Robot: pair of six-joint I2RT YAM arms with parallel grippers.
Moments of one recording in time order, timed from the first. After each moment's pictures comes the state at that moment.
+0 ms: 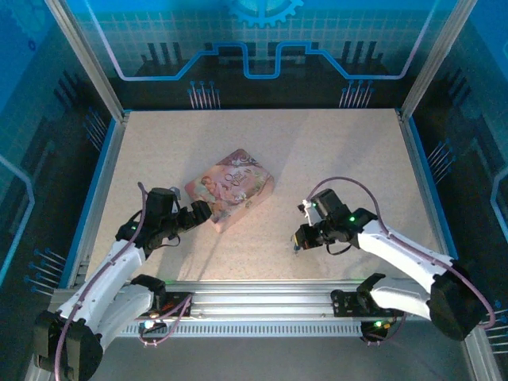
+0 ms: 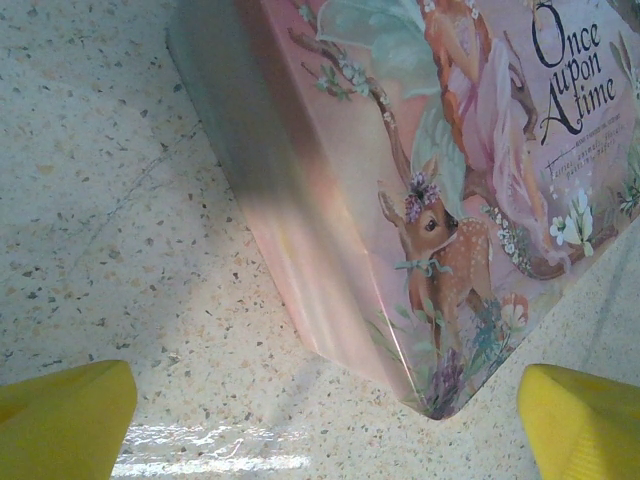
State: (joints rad) left arm -0.23 0.85 0.54 -0.56 0.18 -0.77; right arm 0.60 1.16 0.64 -0.63 -0.32 0.42
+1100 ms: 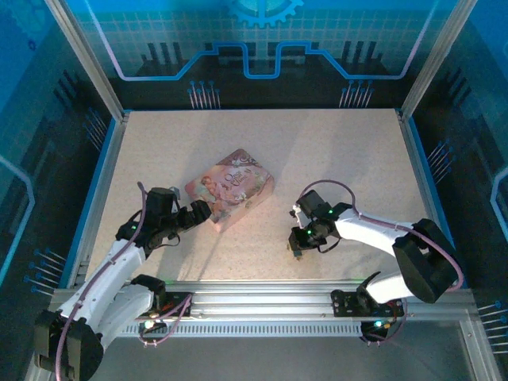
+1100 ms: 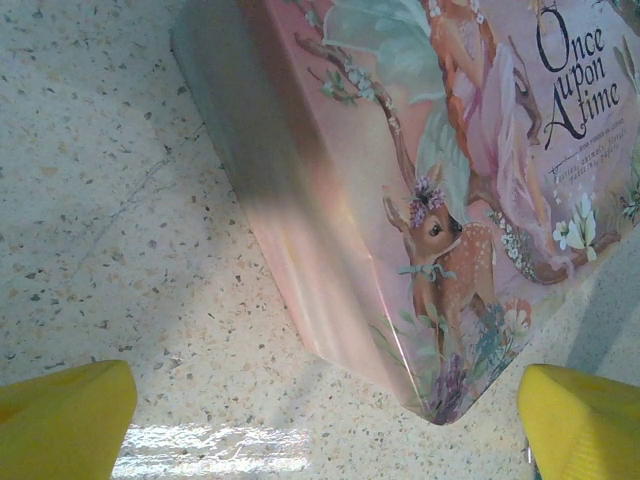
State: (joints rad) left arm -0.23 0.85 0.54 -0.55 0.18 -0.77; right arm 0.62 1.41 0.67 -0.54 -0.31 0.42
